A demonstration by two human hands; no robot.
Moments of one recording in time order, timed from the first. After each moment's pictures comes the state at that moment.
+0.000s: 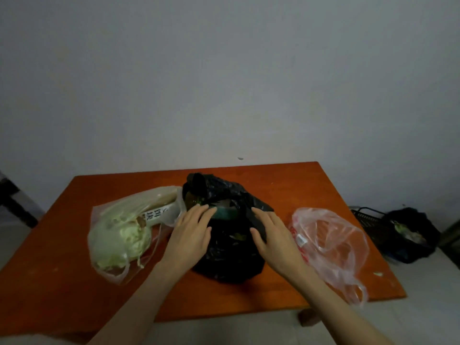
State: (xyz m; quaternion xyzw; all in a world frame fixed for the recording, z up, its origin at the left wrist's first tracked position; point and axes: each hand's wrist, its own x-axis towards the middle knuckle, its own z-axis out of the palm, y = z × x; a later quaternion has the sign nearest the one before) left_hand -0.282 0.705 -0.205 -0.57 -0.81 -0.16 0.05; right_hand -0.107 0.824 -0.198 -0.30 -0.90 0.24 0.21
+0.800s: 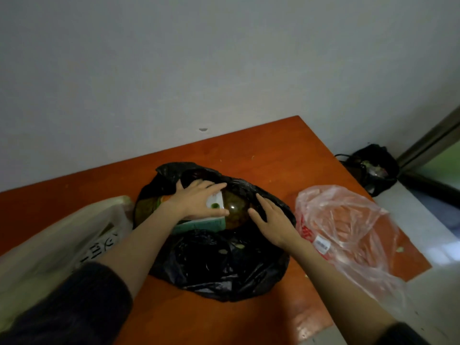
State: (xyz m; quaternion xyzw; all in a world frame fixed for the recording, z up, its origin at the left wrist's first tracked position) left_hand -0.421 0.944 -0.301 -0.68 -0.68 0.14 -0.23; right_hand -0.194 0.972 -0.341 -0.51 -0.78 0.37 0.03
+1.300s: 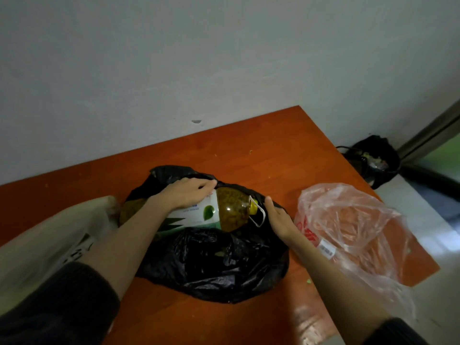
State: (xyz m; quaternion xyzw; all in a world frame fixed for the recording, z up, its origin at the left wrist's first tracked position) left_hand -0.431 0.970 -0.315 -0.60 -0.72 0.00 -0.35; right_hand -0.192 0.992 -0.358 -0.59 -0.62 0.51 0.10
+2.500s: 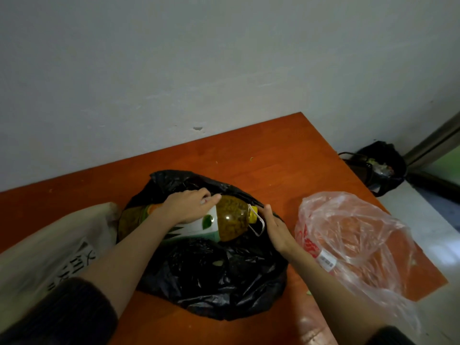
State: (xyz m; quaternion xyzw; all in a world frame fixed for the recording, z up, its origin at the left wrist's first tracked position) left_hand -0.424 0.964 -0.327 -0.64 -0.72 0.06 -0.25; right_hand -0.186 0.992 -0.381 -0.50 -0.60 0.61 0.13
